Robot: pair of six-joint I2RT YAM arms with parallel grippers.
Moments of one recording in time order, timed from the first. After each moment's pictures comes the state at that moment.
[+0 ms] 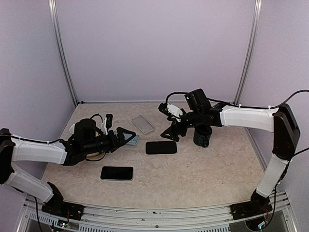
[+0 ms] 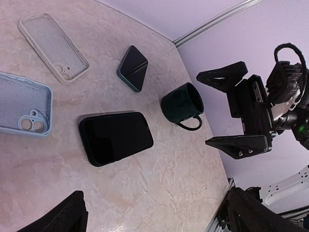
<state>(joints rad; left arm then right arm) -0.68 1.32 0.53 0.48 0.24 -0.84 0.69 1.76 1.30 -0.21 -0.36 -0.43</state>
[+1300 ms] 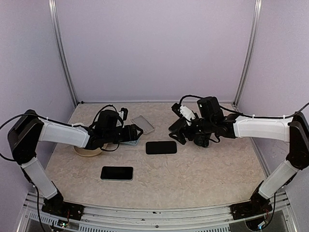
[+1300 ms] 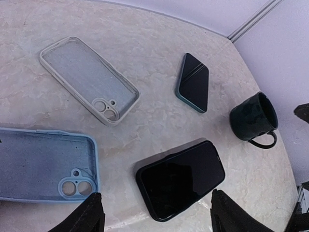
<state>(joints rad) -0.68 1.66 0.85 0.32 0.05 -0.59 0.69 1.57 1.03 -0.03 -0.19 -0.23</state>
